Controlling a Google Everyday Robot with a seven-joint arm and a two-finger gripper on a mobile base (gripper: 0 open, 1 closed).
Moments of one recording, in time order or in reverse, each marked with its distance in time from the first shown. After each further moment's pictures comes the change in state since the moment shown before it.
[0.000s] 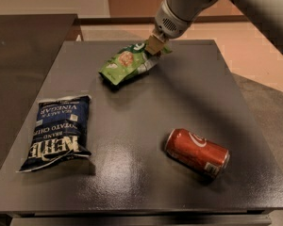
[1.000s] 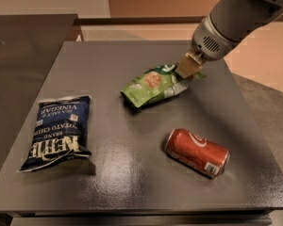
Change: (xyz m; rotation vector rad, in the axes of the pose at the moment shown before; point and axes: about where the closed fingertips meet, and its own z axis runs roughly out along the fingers) arm 0.091 0.054 -0.063 -0.036 0.064 0.141
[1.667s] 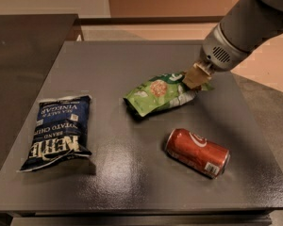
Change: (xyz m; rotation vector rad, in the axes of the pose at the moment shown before) arm 0.030 0.016 -0.008 -0.016 0.029 0.023
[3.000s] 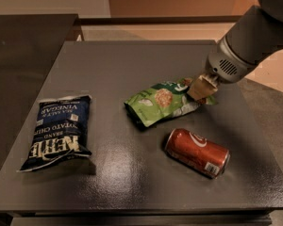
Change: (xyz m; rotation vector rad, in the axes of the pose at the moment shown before) arm 0.026 0.013 0.005 -0.029 0.027 -0.005
